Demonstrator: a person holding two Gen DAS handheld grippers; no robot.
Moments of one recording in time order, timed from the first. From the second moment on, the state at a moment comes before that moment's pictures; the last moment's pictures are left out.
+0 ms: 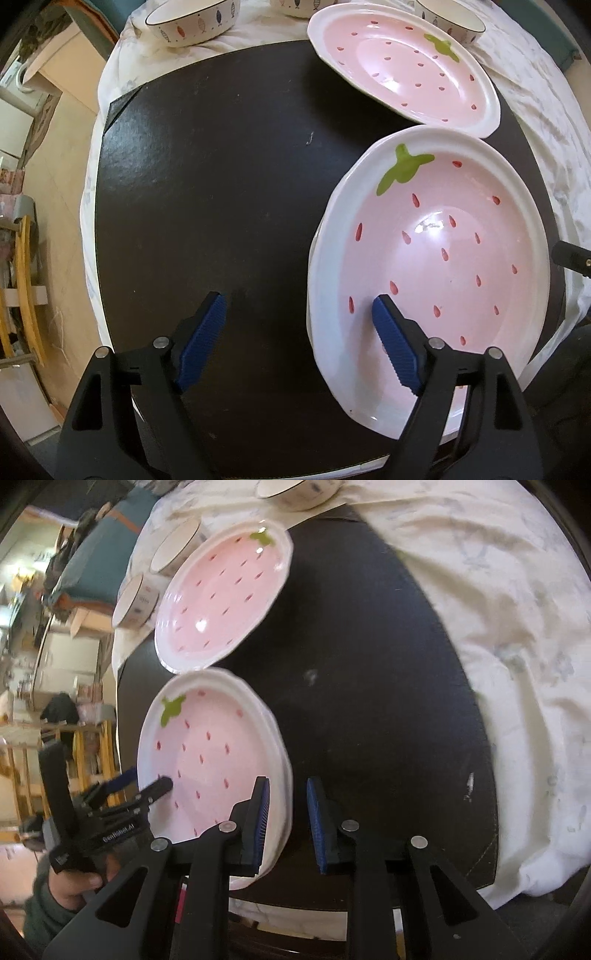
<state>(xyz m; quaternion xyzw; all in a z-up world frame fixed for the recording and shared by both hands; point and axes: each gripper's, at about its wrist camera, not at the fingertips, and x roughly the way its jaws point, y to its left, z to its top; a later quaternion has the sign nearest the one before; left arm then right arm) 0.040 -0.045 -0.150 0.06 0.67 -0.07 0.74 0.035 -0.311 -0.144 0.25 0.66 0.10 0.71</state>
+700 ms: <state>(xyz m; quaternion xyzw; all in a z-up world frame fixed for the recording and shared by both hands) 0.041 -0.041 -0.116 0.08 0.62 -0.05 0.78 0.047 -0.235 -0.161 0.07 0.67 0.11 0.73</state>
